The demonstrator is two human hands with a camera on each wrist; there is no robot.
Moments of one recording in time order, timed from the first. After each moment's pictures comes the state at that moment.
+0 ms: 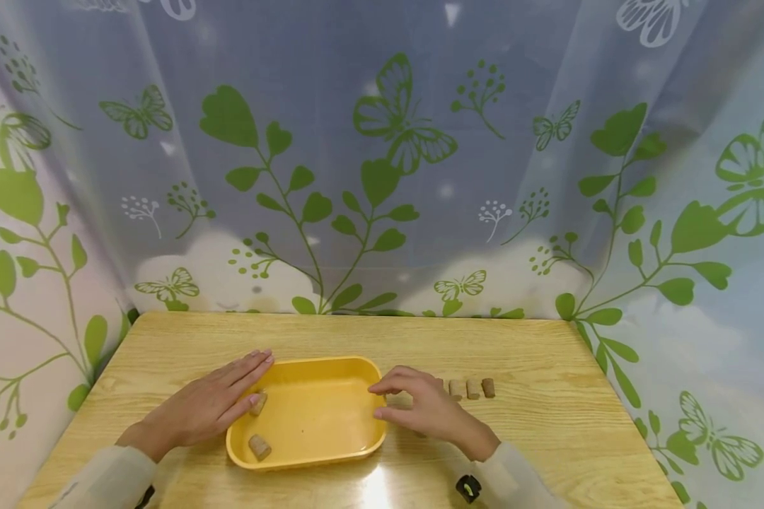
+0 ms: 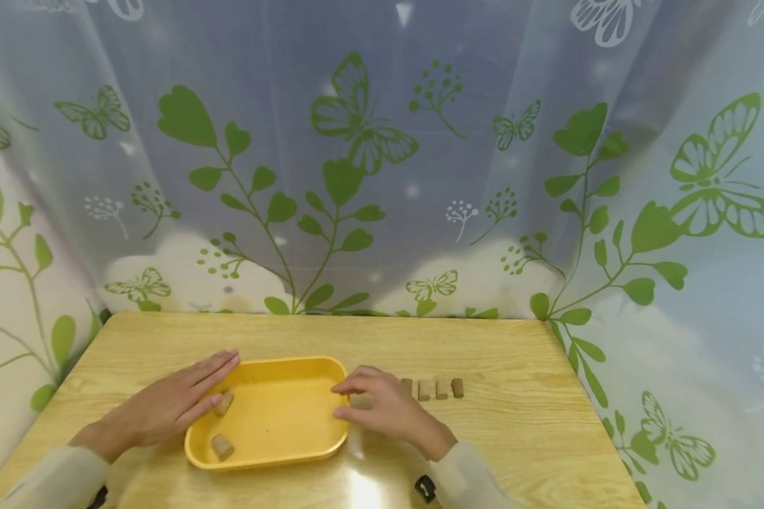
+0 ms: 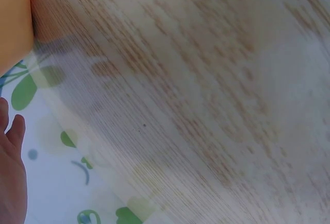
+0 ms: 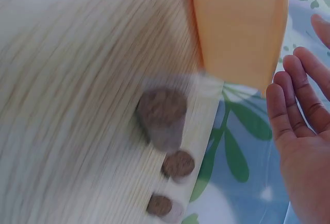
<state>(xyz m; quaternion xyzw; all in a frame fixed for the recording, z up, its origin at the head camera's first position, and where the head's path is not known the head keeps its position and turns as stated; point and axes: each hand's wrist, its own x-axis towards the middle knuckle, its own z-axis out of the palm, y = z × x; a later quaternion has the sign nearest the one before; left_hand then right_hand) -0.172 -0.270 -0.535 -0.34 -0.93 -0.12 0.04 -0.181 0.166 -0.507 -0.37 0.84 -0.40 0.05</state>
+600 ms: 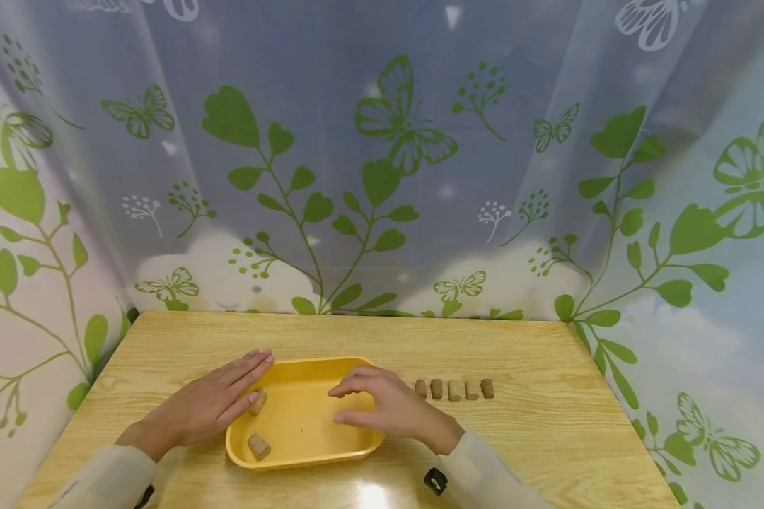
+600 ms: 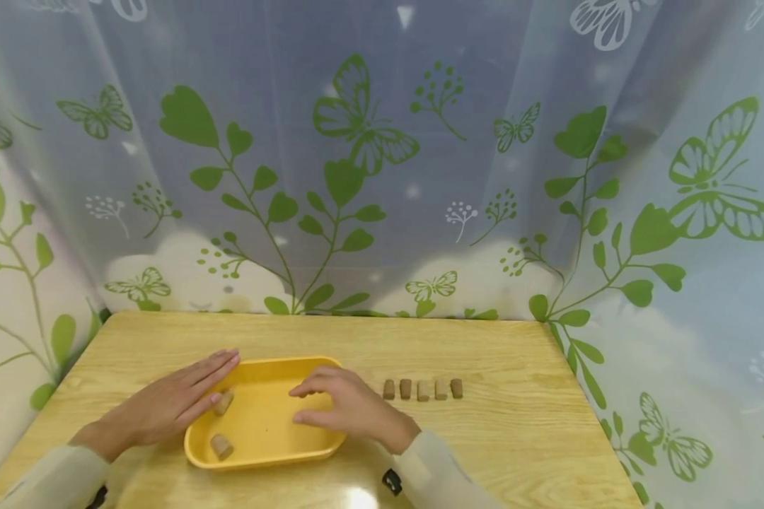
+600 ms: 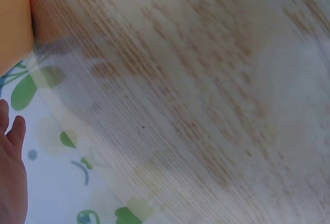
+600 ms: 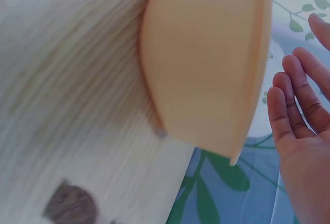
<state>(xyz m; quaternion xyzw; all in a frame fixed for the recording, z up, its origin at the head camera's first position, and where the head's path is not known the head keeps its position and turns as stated) -0.172 -0.269 -0.535 -0.33 -0.94 -0.13 0.03 -0.181 0.112 -0.486 -0.42 0.82 -0.37 0.09</state>
